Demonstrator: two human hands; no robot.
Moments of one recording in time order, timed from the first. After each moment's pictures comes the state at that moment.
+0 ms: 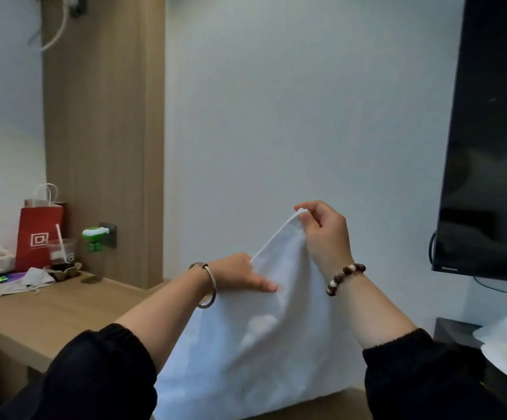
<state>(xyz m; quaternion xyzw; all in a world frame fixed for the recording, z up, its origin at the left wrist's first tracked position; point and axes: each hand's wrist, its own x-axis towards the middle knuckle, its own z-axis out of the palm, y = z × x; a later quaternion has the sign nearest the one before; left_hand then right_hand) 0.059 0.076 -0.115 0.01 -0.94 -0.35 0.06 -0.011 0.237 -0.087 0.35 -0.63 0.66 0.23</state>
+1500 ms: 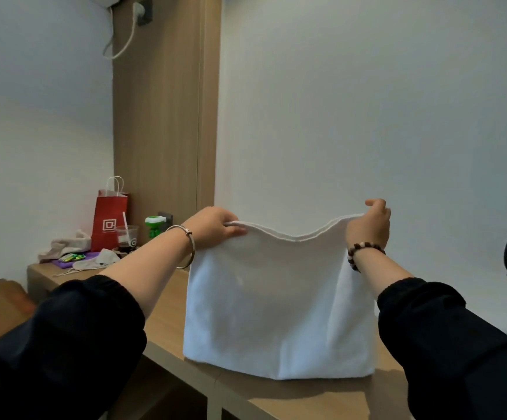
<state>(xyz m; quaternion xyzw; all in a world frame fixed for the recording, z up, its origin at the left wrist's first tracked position) 0.136 -0.036 -0.081 0.11 -0.96 -0.10 0.25 -0.065 0.181 -0.097 0.12 -0.76 0.55 0.32</state>
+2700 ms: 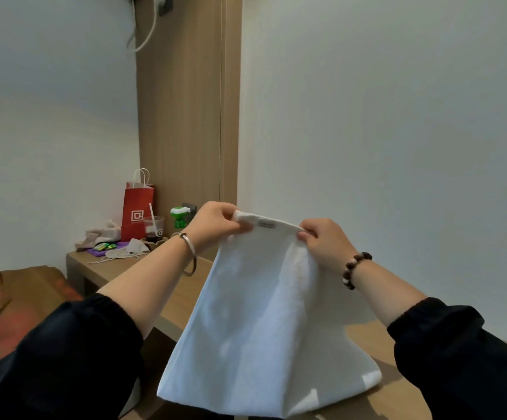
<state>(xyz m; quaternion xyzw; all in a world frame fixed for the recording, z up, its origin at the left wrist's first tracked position) 0.165 -0.045 -0.105 0.11 -0.86 -0.33 0.36 0.006 0.126 -0.124 0.51 -0.76 0.37 0.16</state>
